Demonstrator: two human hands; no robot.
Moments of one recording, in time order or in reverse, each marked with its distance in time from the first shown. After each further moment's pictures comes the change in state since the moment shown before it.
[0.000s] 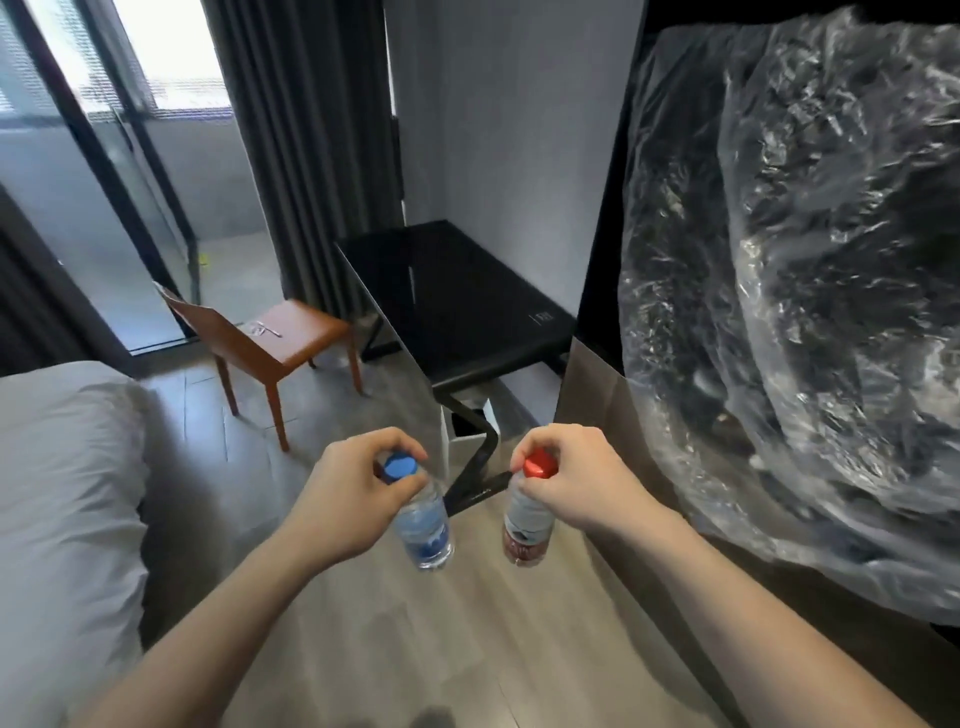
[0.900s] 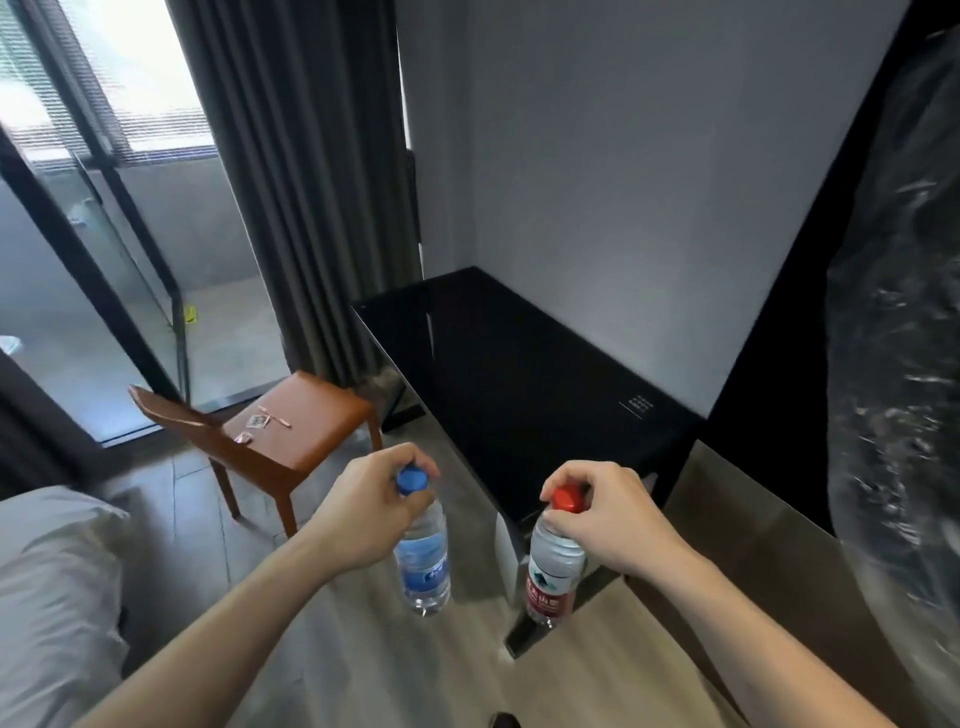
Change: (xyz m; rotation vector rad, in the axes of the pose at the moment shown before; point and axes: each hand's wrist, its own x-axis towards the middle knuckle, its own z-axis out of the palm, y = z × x) left_hand 0.426 -0.246 -0.138 -0.004 -0.130 0.036; right_hand 0.444 -0.051 0.100 0.142 0.042 0.166
